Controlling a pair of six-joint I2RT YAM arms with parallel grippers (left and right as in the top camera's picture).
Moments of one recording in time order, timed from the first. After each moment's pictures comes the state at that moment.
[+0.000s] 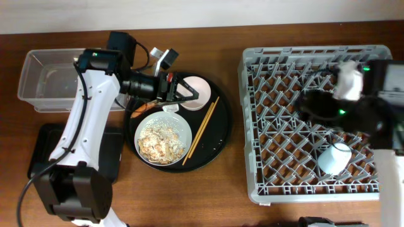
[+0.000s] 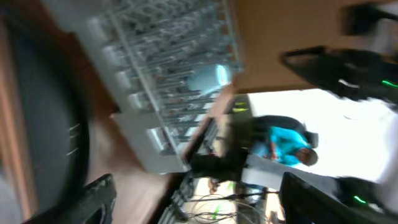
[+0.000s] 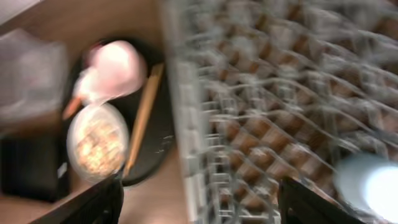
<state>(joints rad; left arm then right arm) -0.14 1.83 1.77 -1.34 1.05 0.13 -0.08 1.26 1.55 -1.29 -0.36 0.19</state>
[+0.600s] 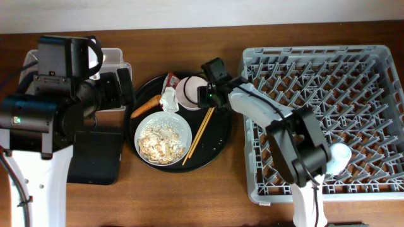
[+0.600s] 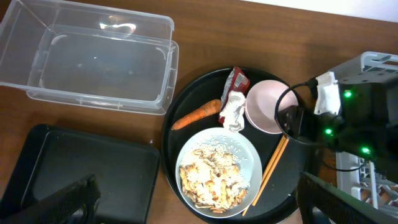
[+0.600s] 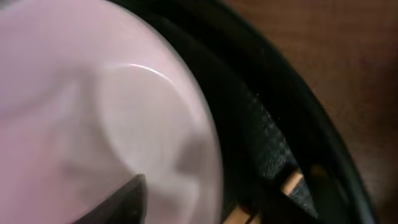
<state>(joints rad) -0.14 1.43 1.96 -1.41 -0.08 -0.25 0.48 2.18 1.55 -0.47 -0.07 0.45</state>
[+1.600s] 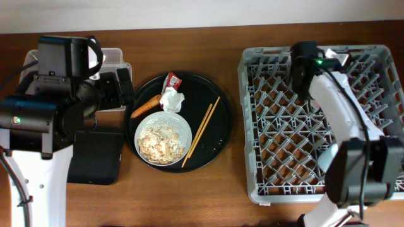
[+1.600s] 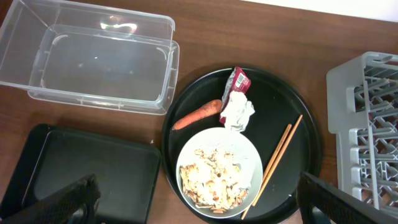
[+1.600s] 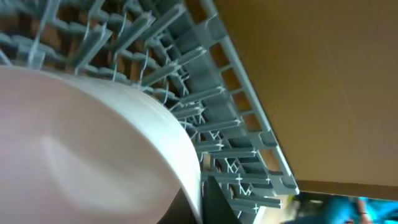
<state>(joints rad) -0.14 1.43 1.96 -1.41 -0.09 -0.25 0.03 1.85 1.49 -1.05 0.99 0.42</state>
